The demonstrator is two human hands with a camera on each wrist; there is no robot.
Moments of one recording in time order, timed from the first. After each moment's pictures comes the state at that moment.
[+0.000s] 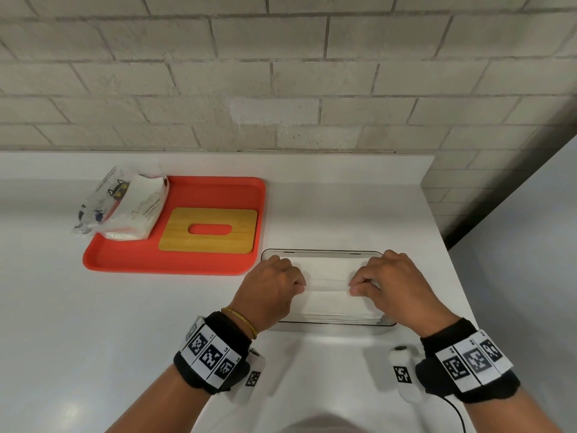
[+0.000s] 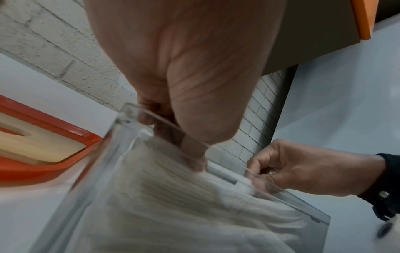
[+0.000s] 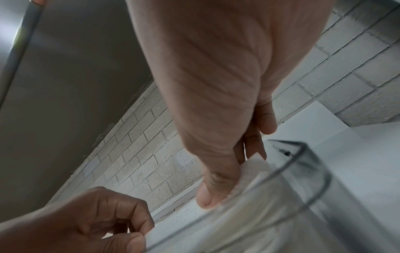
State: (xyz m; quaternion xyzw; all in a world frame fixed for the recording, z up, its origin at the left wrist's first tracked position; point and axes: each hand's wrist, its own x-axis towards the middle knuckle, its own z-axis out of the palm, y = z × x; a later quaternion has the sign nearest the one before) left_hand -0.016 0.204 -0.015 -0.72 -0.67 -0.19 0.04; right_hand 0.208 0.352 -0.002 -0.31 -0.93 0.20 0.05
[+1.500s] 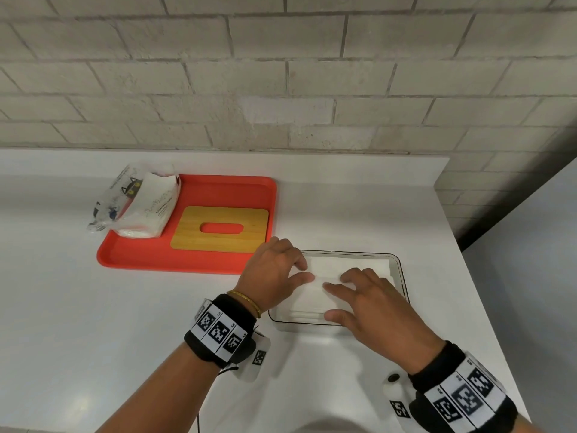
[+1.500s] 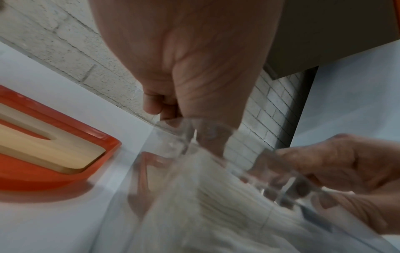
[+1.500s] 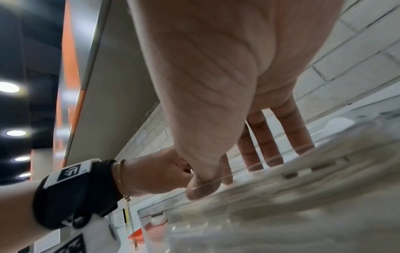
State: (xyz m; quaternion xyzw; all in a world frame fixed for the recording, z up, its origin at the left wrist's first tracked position) left_hand -0.051 0.216 -0.023 -0.64 -0.74 -0.21 -0.07; right_hand 0.181 0.291 -0.007 -0.26 -0.96 0.07 0.03
